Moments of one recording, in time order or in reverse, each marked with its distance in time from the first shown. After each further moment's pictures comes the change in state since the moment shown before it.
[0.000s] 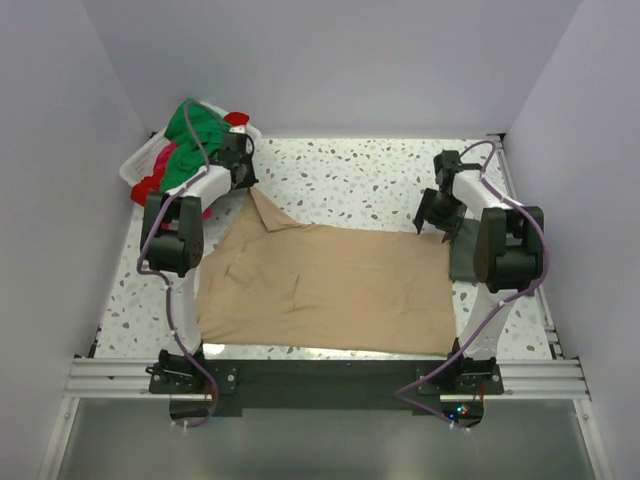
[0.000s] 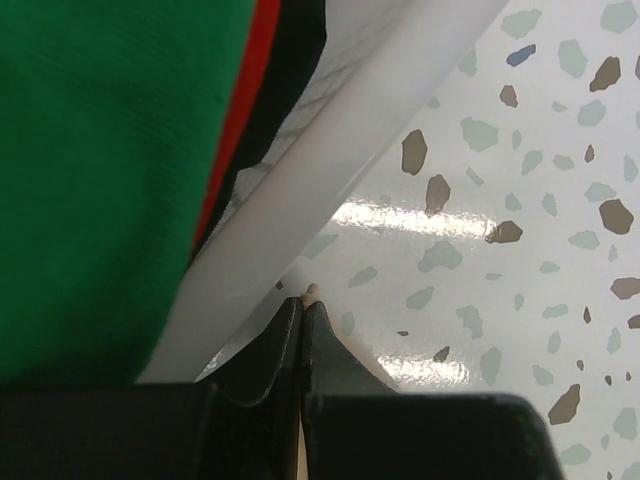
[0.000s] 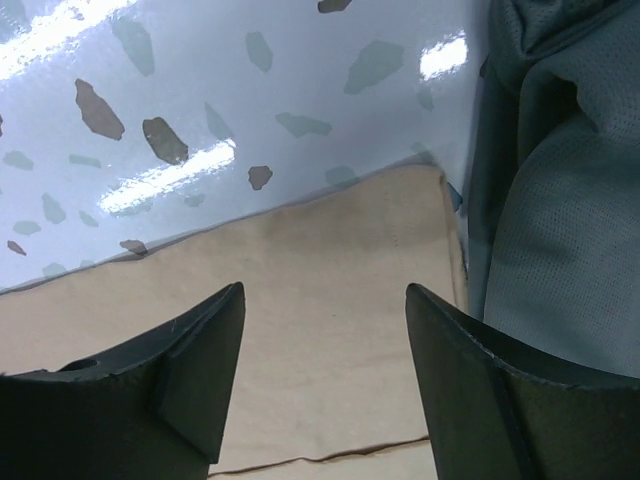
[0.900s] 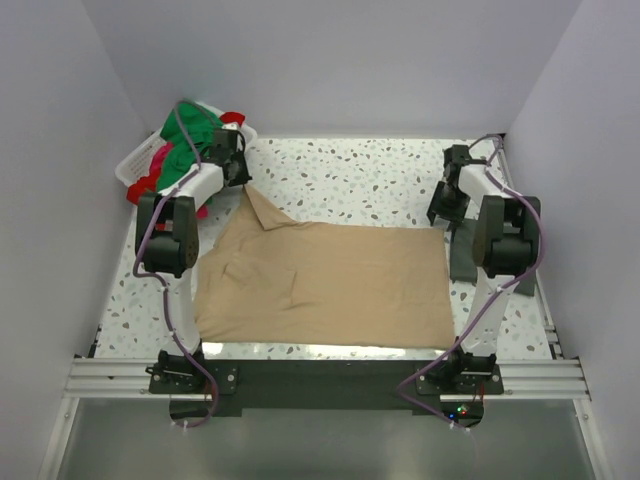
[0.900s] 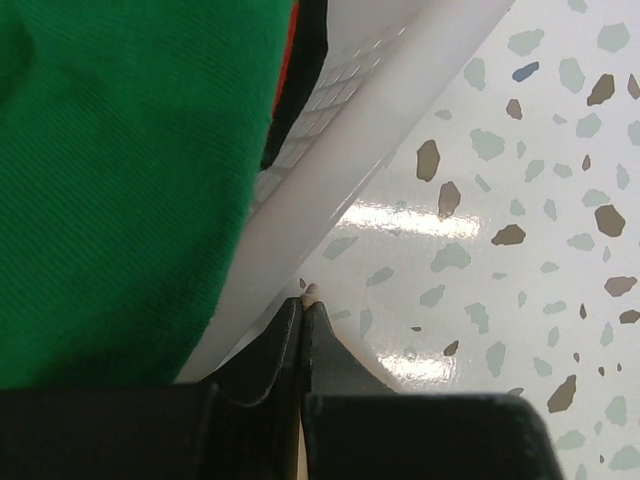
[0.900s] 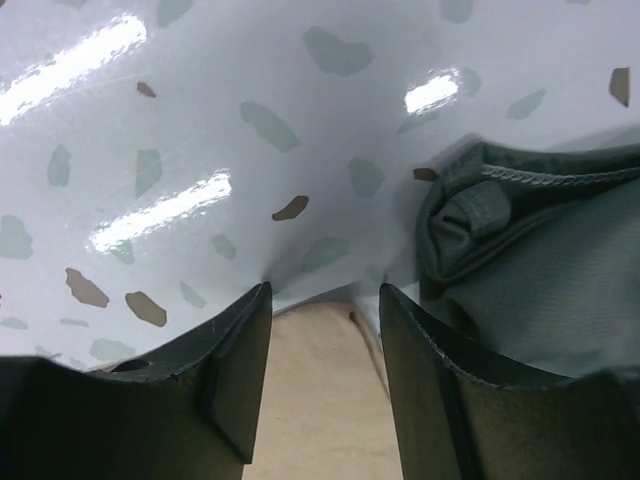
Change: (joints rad) left arm 0.040 -0.028 0.008 -0.025 0.048 0.004; right arm -0.069 0.160 0.136 0.072 0.039 -0.072
